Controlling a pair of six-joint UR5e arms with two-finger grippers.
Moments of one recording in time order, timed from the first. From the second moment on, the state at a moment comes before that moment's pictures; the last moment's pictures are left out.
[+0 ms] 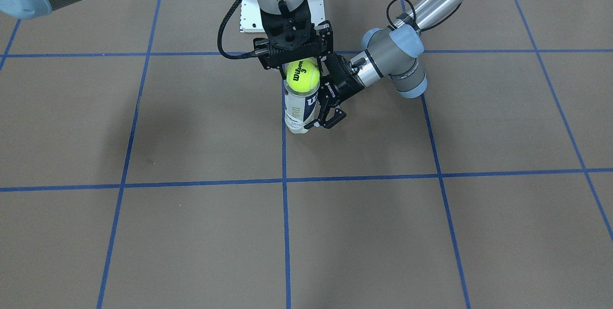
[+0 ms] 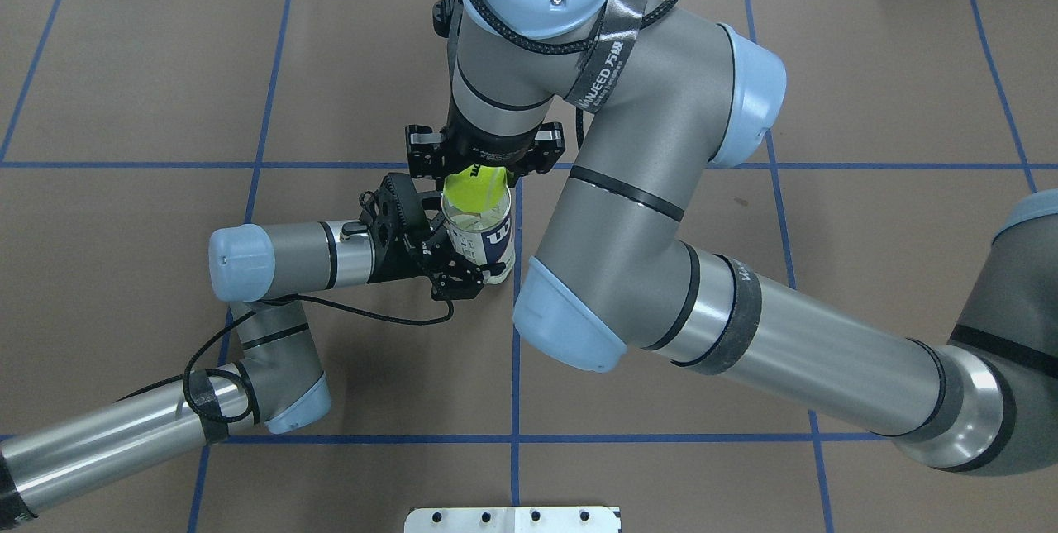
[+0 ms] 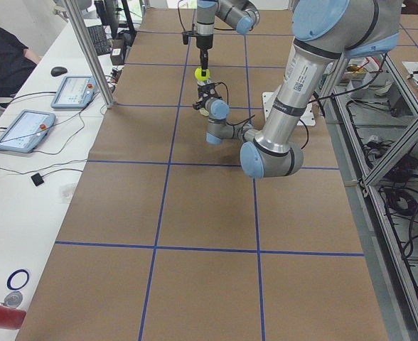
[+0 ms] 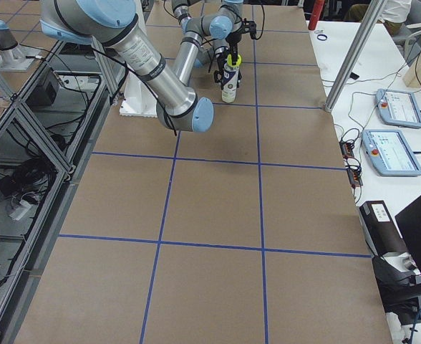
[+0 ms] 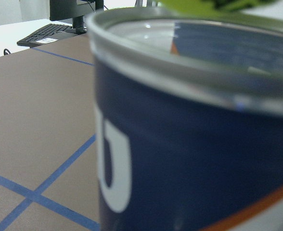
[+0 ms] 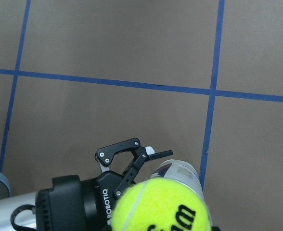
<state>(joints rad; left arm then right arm) -0.47 -2.14 -1.22 -3.15 -1.73 -0.39 0.60 -0.61 1.72 -1.77 1.98 1.08</state>
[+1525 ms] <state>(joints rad) -0.49 -2.13 -1.23 -3.15 -1.74 -0.39 0.60 -0.64 1.80 -1.77 1.99 1.08</state>
